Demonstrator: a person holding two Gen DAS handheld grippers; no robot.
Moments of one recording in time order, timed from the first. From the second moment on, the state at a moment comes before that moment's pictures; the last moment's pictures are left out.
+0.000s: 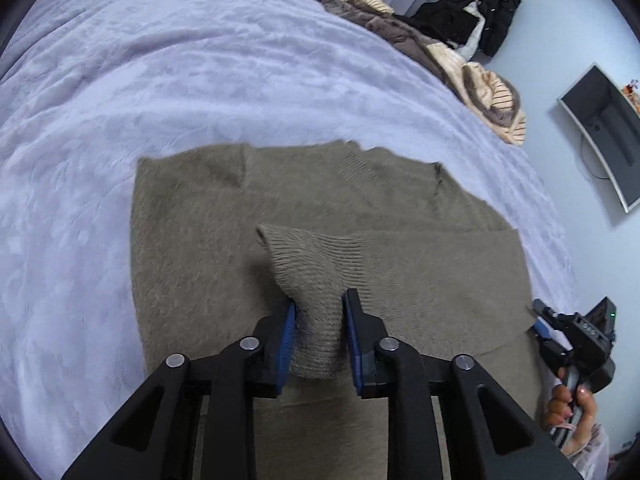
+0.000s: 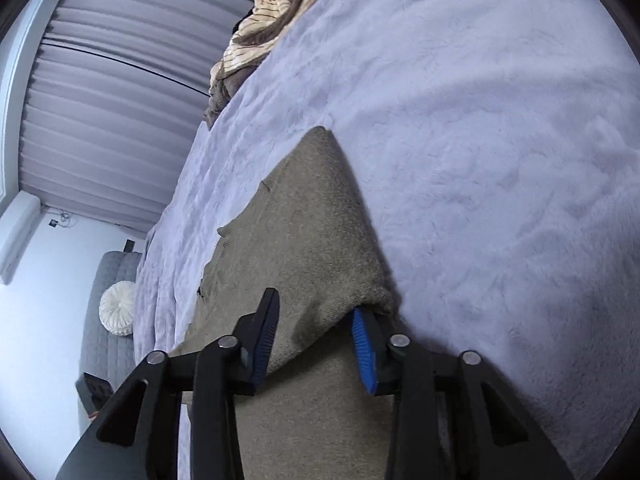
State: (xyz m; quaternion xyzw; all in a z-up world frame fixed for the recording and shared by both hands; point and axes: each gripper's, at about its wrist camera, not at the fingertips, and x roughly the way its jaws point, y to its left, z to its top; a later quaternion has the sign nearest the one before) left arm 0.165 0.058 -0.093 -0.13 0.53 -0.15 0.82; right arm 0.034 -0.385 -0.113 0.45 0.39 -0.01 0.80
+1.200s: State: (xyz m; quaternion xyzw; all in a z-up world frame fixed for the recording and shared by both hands) left arm 0.147 0.136 -0.121 -0.16 0.54 -0.10 0.82; right arm 0.056 -0.395 -0.112 0.34 0.46 0.01 0.82
